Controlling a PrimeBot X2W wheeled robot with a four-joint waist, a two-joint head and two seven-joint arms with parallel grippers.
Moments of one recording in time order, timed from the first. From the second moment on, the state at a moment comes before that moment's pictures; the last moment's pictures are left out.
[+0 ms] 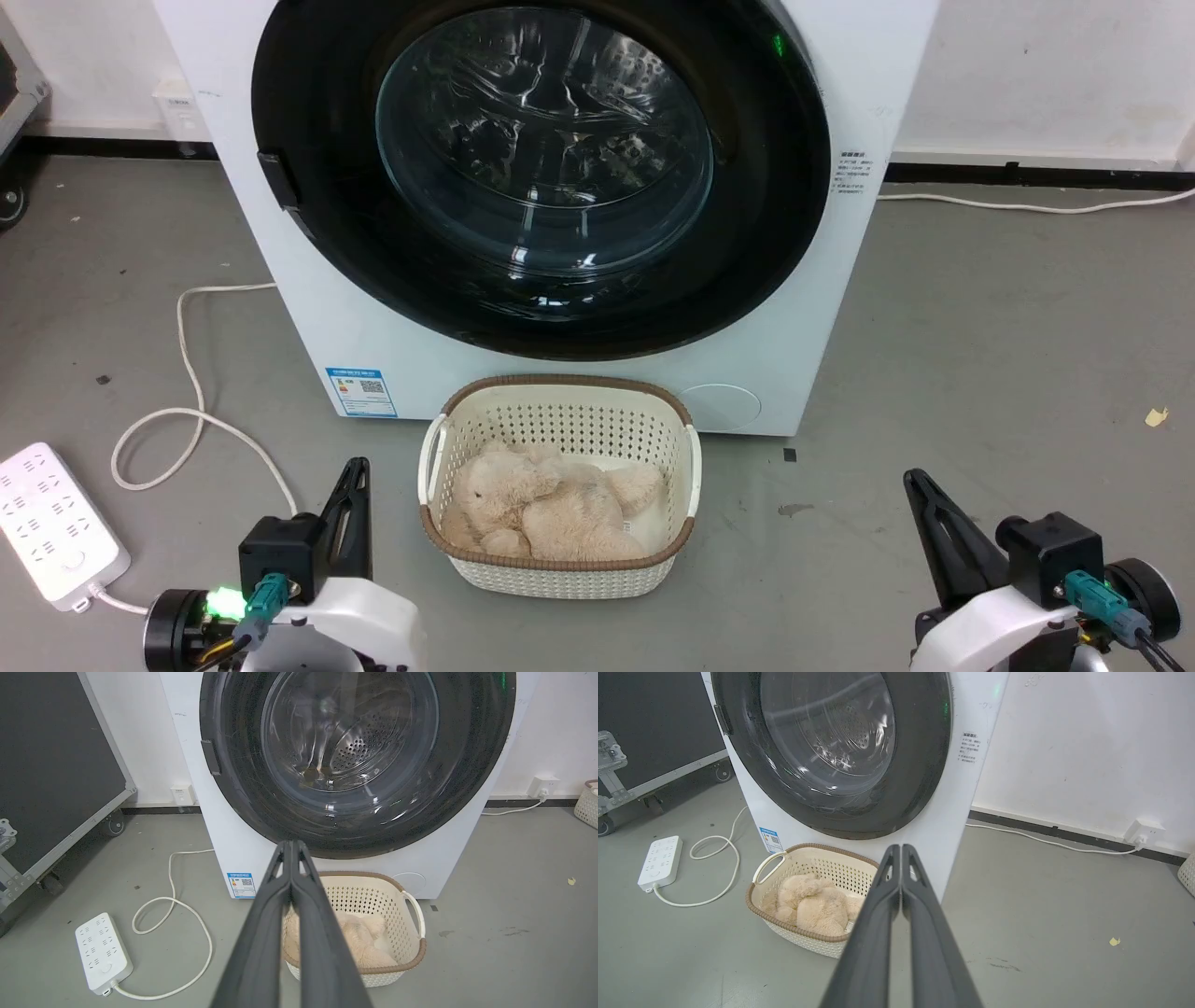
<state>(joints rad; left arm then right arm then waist) -0.01 0.05 0.00 0.00 0.00 0.00 0.00 0.01 -0.05 0.00 0.00 0.00 0.13 0.00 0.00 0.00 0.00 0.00</state>
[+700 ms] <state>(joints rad) -0.01 0.05 -0.01 0.00 0.00 0.00 0.00 0.01 -0.05 0.00 0.00 0.00 0.13 0.00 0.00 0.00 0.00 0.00</state>
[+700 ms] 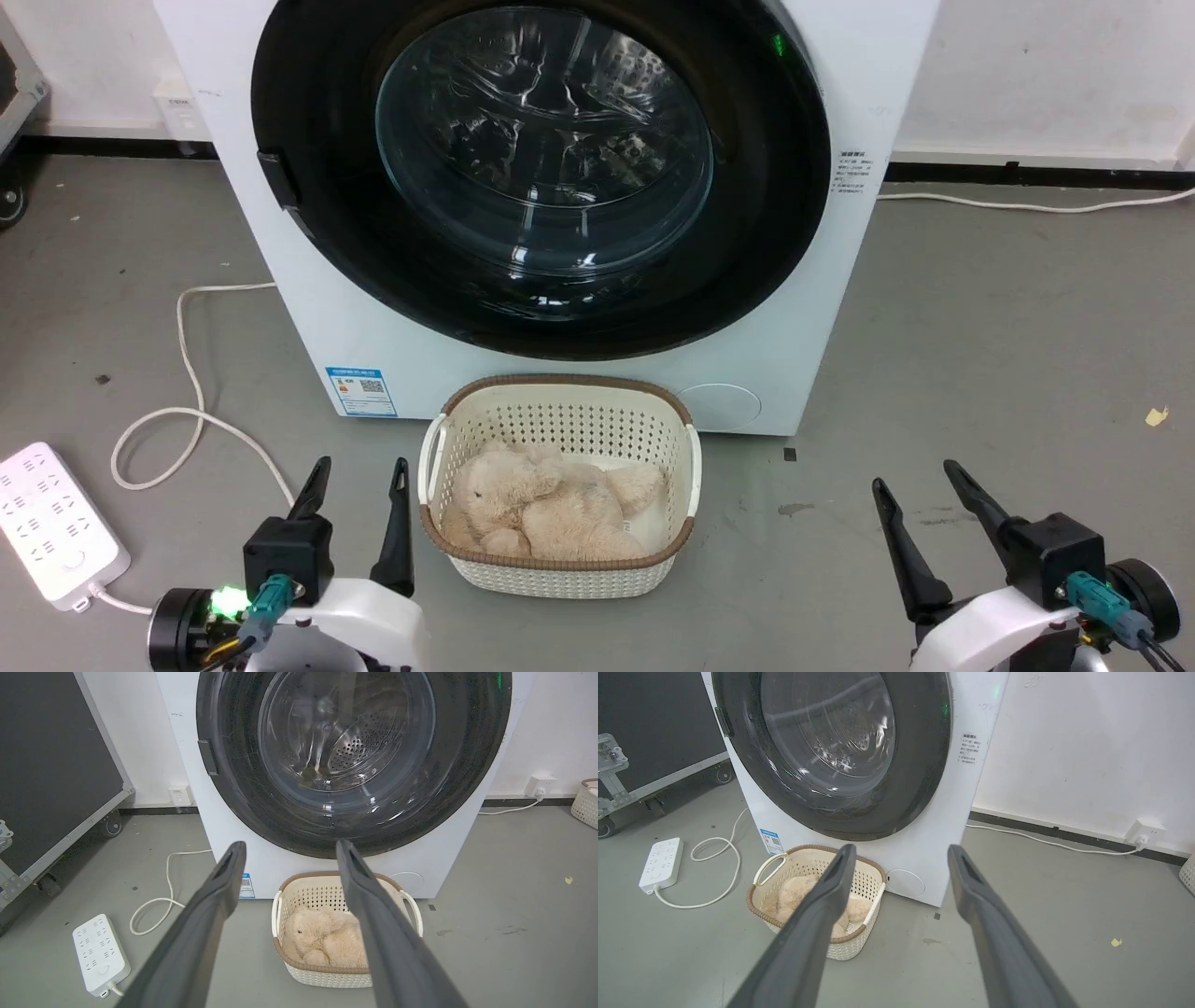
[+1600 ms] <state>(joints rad) -0.03 0.05 -0.05 -0.01 0.00 0.02 -0.06 -0.05 -0.05 -0.03 -0.01 0.02 0.13 -0.06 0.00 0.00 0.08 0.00</state>
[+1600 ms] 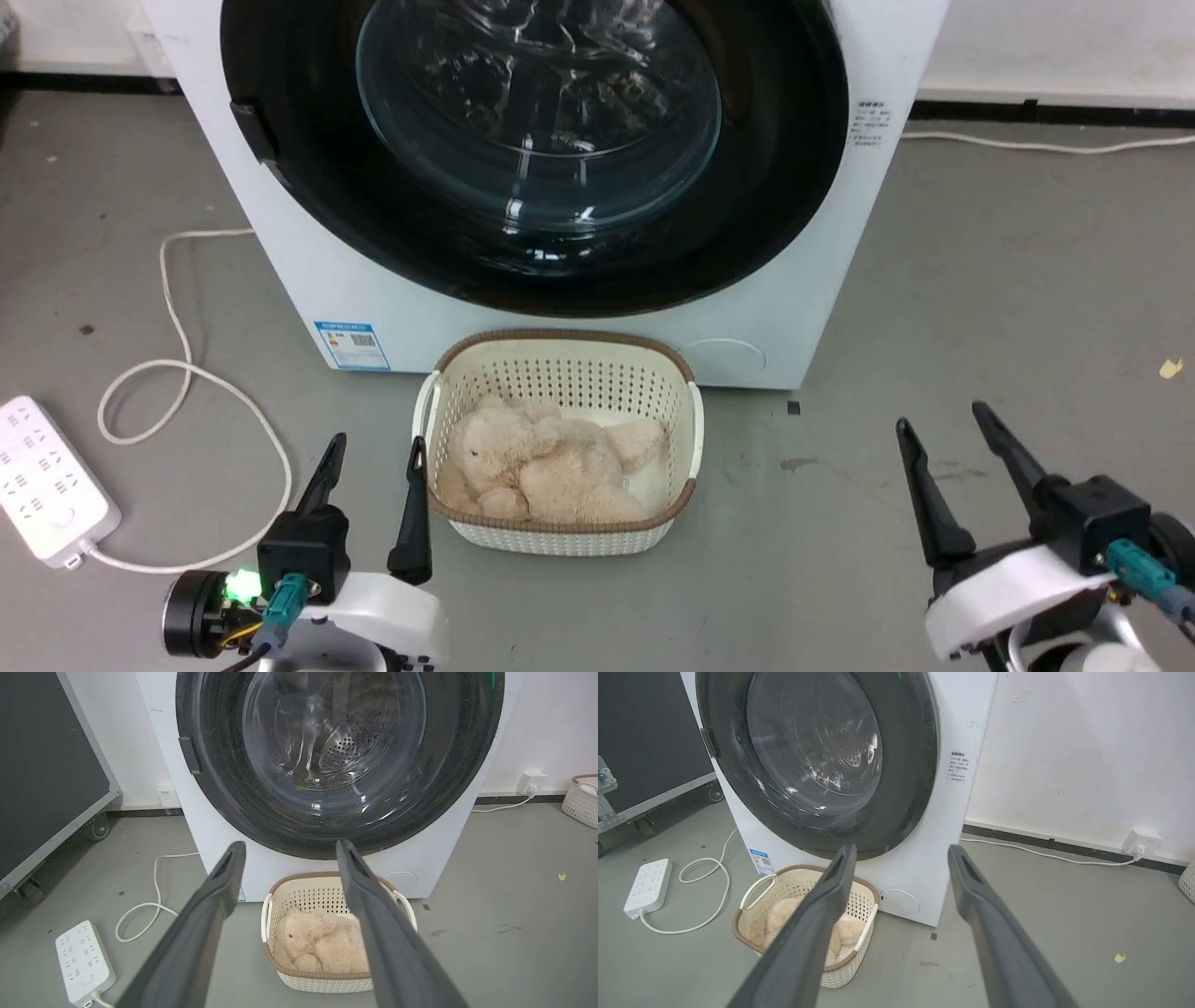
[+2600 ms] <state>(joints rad) -0.09 0.05 -0.10 -0.04 0.00 0.05 -0.12 -0.45 -0.12 -0.12 0.13 0.37 0.13 0.05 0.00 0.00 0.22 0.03</state>
